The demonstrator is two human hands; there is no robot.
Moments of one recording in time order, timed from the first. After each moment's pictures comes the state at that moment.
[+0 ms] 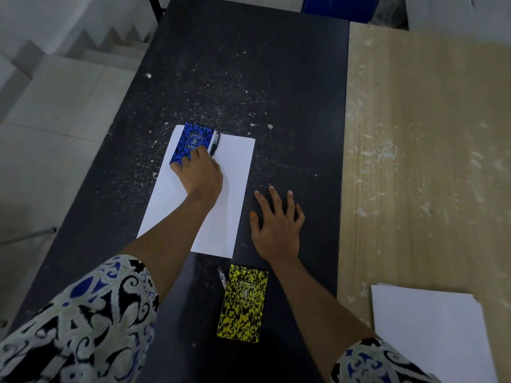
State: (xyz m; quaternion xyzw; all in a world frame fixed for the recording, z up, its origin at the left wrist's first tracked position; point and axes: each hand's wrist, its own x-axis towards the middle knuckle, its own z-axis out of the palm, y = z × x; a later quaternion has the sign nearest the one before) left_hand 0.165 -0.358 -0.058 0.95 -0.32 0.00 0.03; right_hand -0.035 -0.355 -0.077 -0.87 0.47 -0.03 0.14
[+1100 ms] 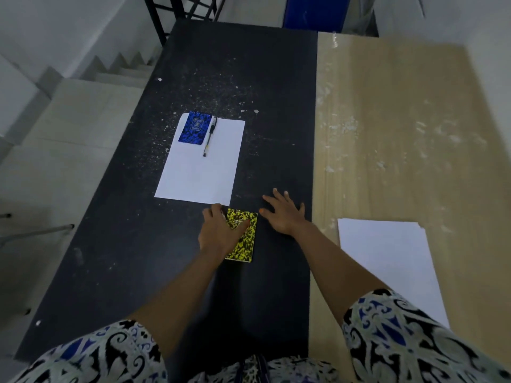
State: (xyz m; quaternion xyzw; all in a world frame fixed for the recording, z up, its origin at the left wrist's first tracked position) left_hand -0.013 -0.171 -0.024 0.89 -0.30 -0.24 0.23; right_hand -0.135 -0.315 -0.018 -0.82 0.42 0.17 0.36
